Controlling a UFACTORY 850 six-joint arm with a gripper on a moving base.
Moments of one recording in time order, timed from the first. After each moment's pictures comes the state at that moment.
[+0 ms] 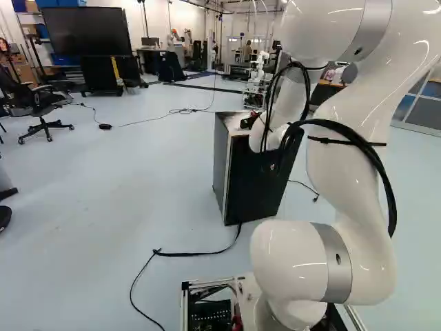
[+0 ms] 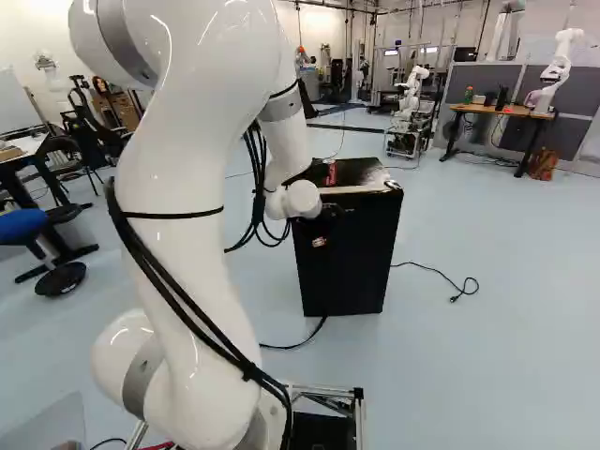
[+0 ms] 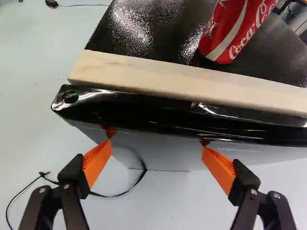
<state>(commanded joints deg) -14.7 -22.5 -42.4 -24.7 30.3 0.0</state>
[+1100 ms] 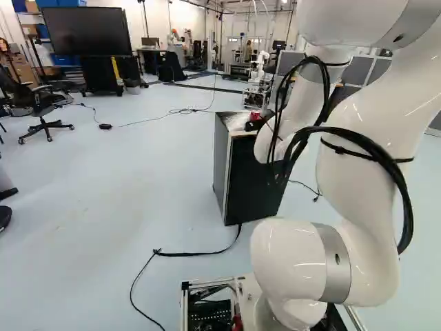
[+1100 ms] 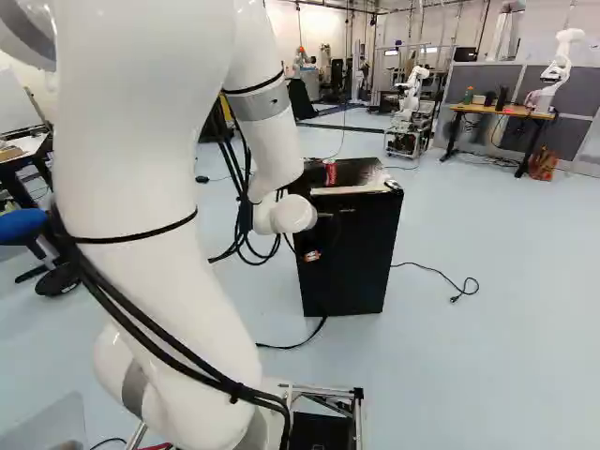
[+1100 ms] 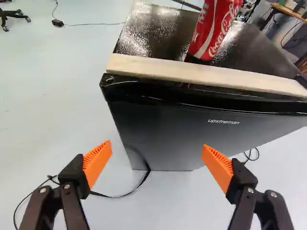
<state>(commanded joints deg) -17.3 -11.2 -28.3 -24.7 39.3 0.0</state>
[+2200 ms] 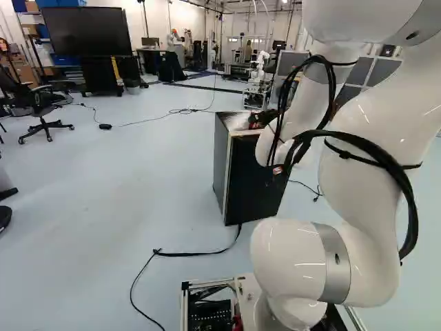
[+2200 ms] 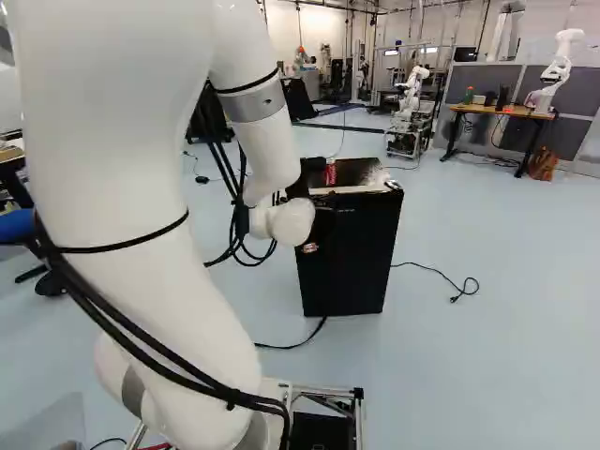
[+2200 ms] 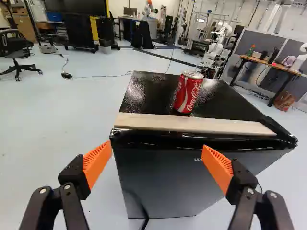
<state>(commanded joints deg) -17.8 -10.0 -27.0 -22.0 56.4 0.0</state>
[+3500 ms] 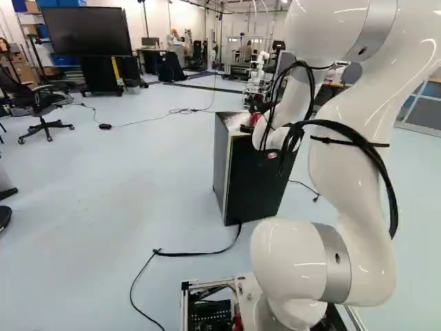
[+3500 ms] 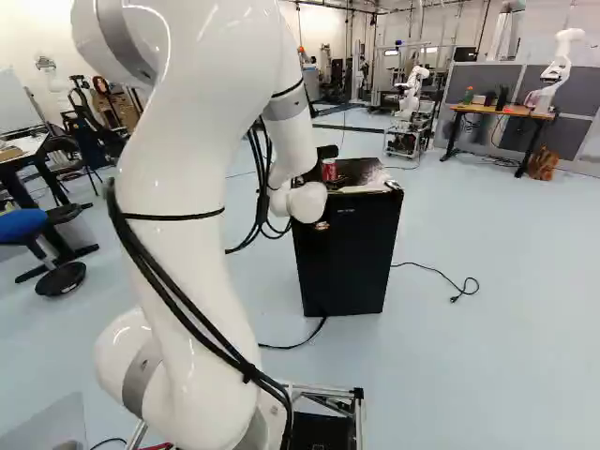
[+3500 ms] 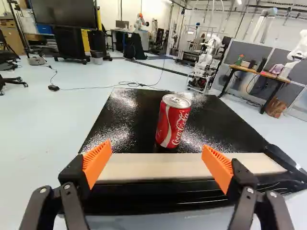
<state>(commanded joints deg) -16.5 -24.4 -44.5 -18.1 56.6 0.0</state>
